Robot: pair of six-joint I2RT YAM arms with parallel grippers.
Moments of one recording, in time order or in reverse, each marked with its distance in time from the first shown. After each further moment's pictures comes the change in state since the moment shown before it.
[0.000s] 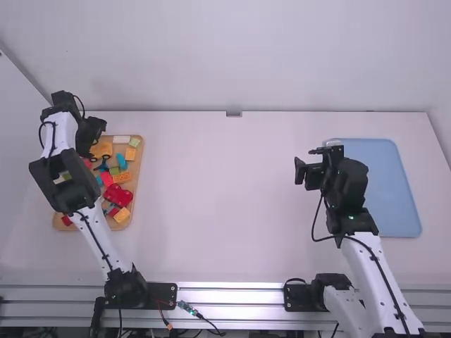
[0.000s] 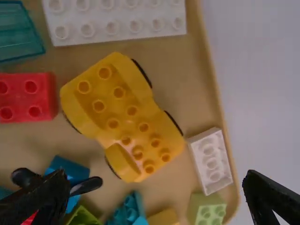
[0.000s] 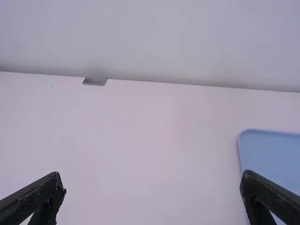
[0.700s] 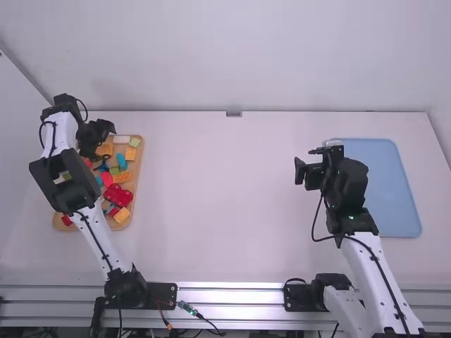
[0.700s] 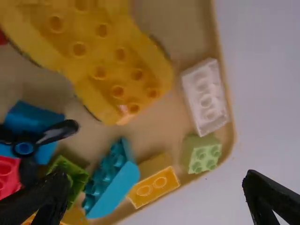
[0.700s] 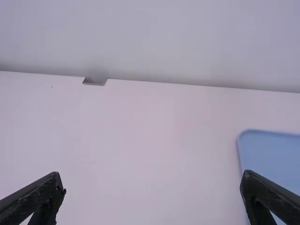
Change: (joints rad) left arm -0.001 0.000 0.000 -0.115 0.164 0.029; right arm 0.000 0.000 0.000 0.000 0.000 -0.003
